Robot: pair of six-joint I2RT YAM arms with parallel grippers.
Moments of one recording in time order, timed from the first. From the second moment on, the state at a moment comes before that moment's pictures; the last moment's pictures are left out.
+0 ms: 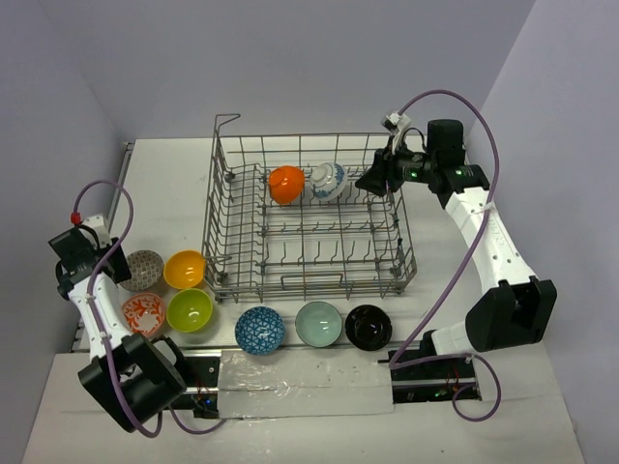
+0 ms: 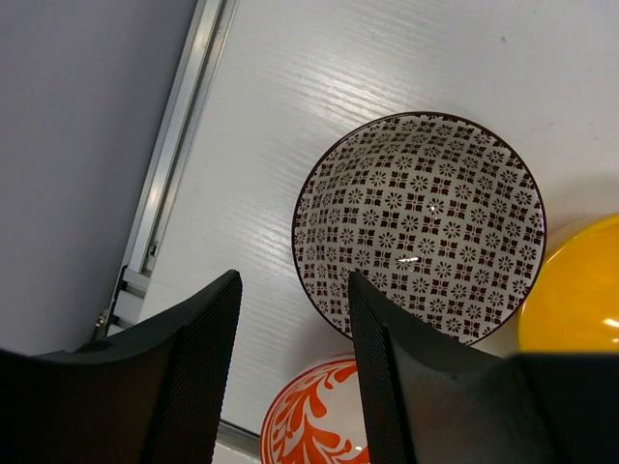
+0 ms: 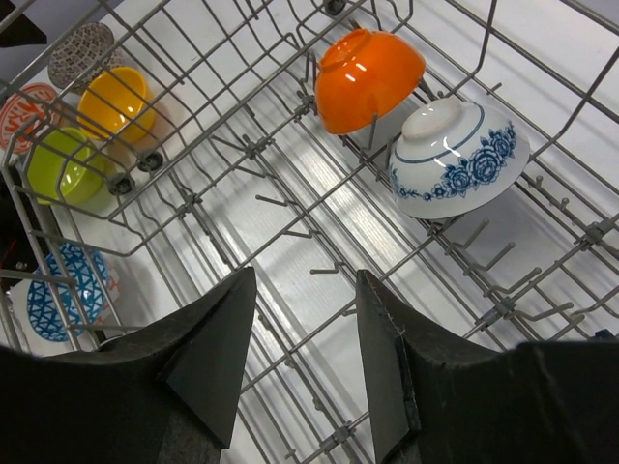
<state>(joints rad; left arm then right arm) 0.66 1.01 0.71 -0.55 0.10 0.27 0.11 1.40 1.37 -0.54 -0.83 -0.19</state>
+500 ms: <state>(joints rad) 0.68 1.12 0.69 -0.48 0.15 0.30 0.09 1.41 1.37 -0.54 -0.83 -0.20</state>
